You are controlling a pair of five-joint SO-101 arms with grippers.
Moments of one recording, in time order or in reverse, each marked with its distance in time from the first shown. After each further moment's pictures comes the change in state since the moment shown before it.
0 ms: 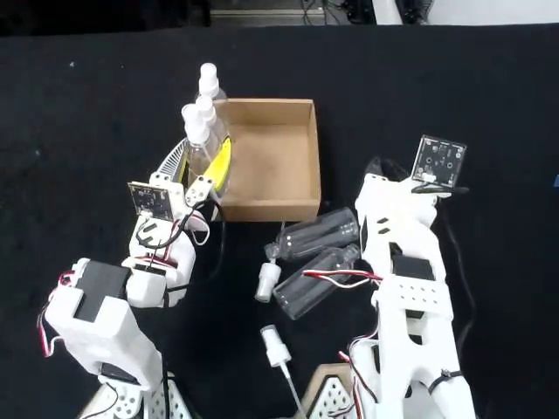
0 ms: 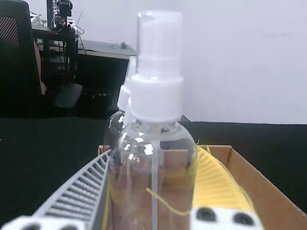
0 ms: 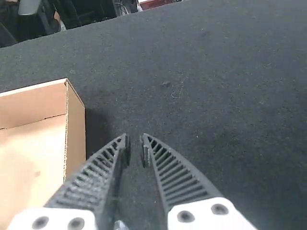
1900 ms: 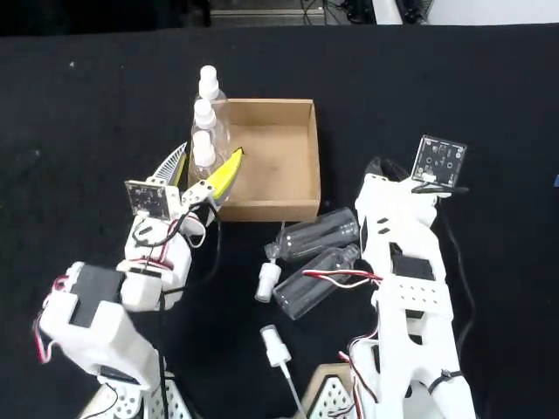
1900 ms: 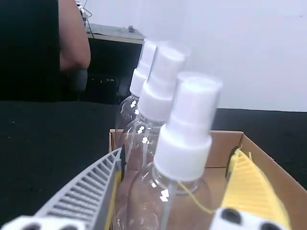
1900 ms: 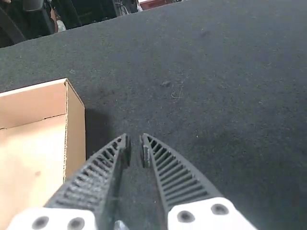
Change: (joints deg) left arm -1.3 -1.9 2.1 4.0 -0.2; right arm 0.0 0.0 0.0 0.0 0.0
